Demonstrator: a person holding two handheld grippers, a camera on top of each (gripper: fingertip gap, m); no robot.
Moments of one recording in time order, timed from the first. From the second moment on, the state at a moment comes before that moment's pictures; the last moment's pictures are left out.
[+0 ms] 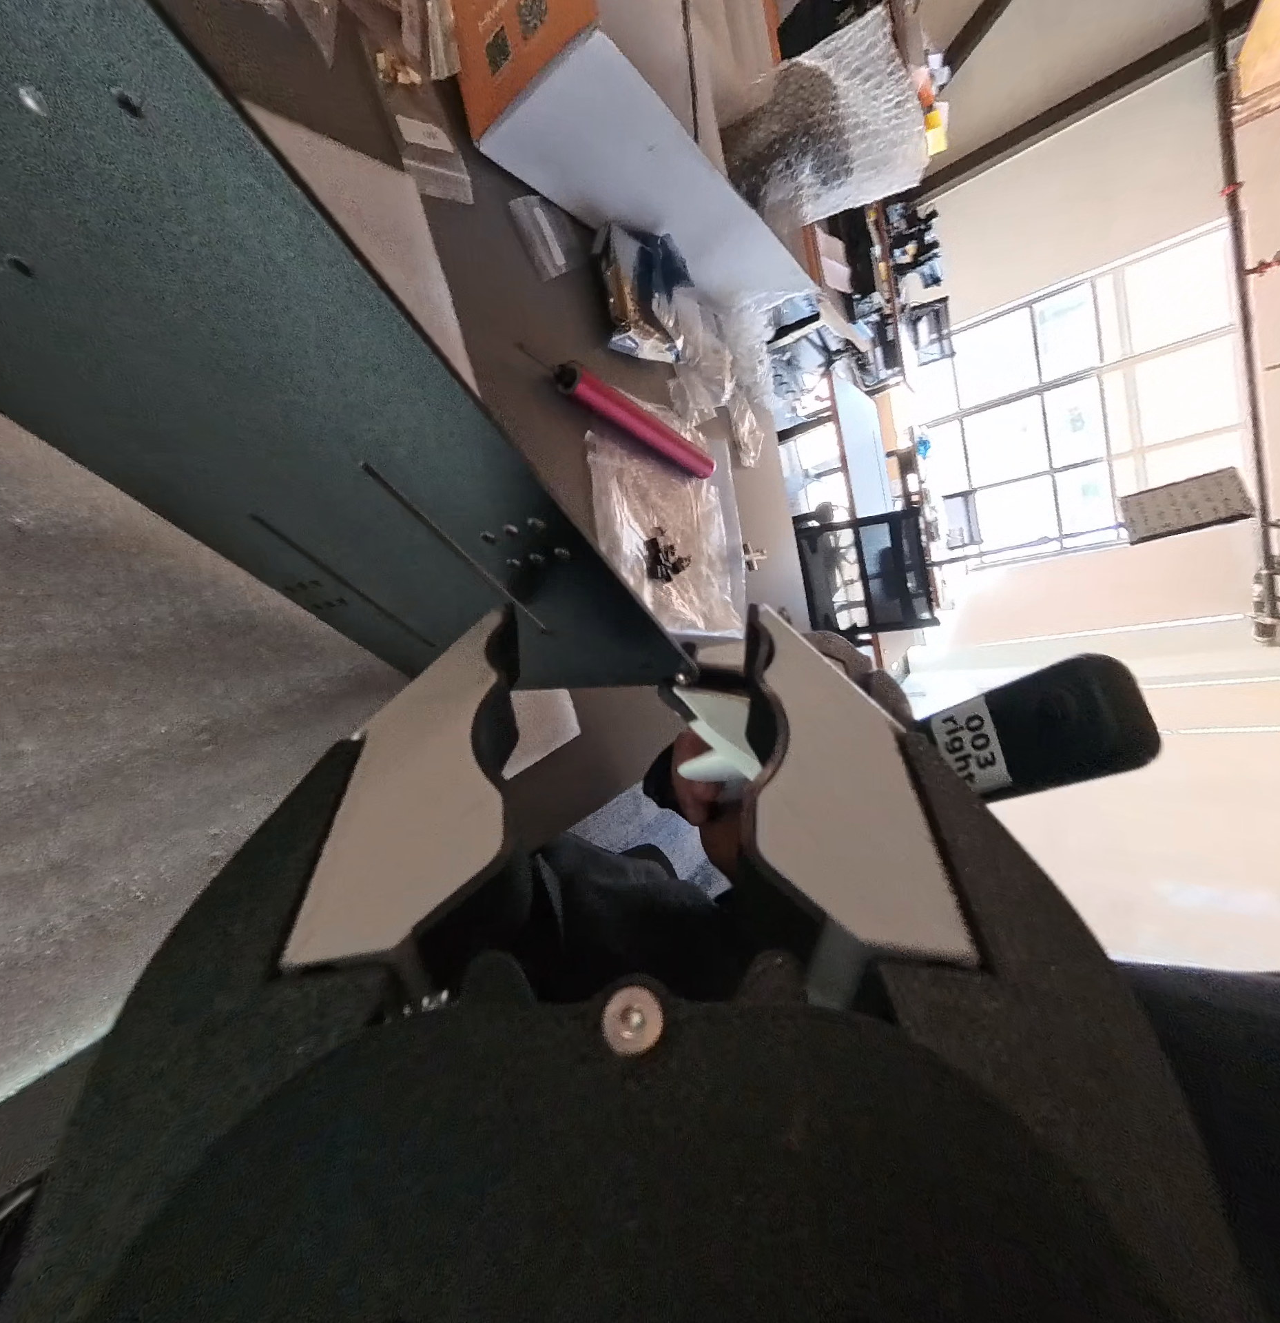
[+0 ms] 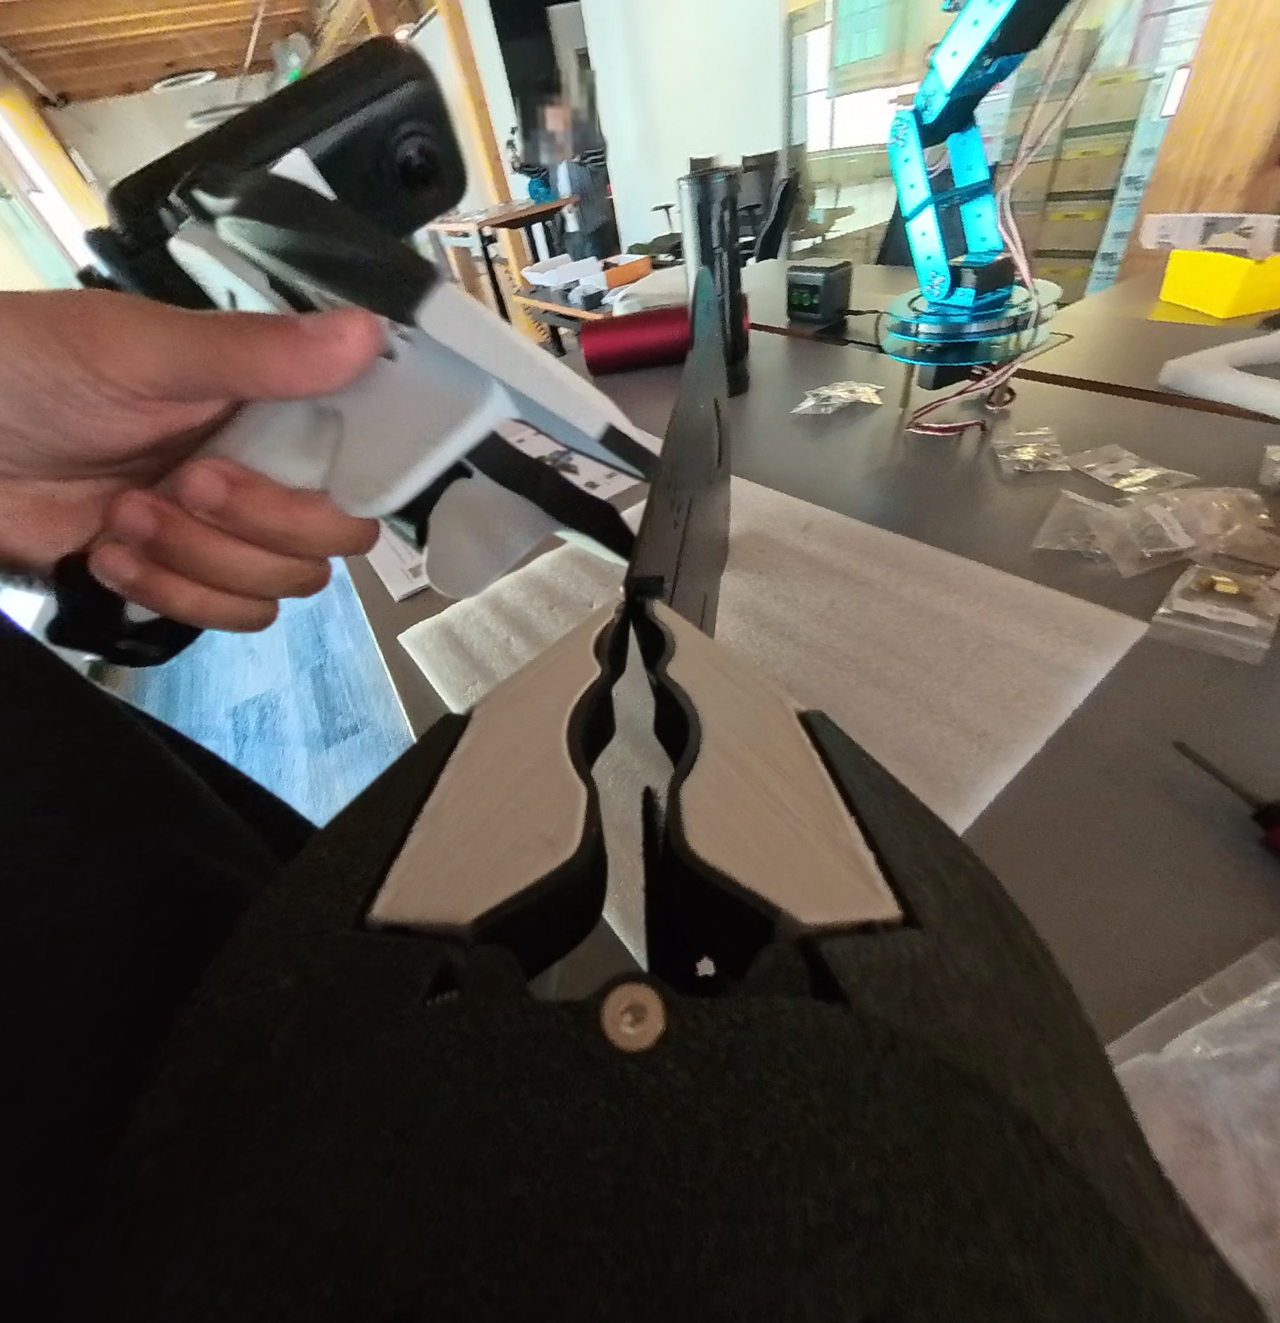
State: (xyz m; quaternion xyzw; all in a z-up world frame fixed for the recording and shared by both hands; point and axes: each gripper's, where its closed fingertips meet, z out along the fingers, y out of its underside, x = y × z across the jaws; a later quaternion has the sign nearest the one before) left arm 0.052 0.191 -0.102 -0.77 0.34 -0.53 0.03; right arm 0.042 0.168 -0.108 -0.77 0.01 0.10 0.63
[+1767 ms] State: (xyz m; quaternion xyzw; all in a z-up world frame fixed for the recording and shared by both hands) left arm 0.060 0.185 -0.127 -0.94 0.26 -0.17 -0.15; right arm 0.038 0.158 -0.119 -0.73 -0.38 0.12 0.56
